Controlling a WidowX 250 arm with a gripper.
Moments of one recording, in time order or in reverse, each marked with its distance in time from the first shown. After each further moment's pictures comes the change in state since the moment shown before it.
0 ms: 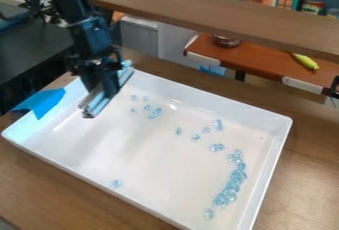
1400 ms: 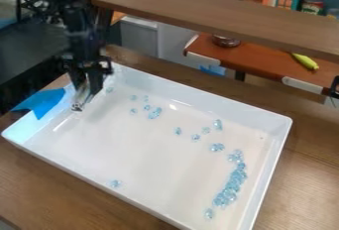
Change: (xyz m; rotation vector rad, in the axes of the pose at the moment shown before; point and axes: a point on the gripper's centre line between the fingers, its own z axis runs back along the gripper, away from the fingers) arm 0.059 0.080 -0.023 0.259 -0.052 0.171
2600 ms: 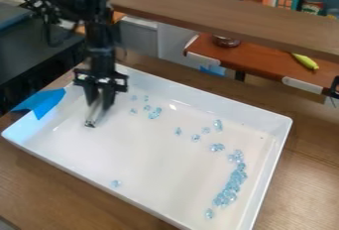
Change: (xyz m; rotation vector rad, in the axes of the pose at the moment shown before) arm -0.012 -0.049 -0.034 0.051 0.164 -0.032
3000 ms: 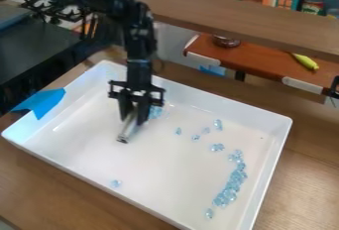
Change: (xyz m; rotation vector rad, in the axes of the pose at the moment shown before) arm -0.017 -0.066 -0.007 -0.013 0.070 -0.091
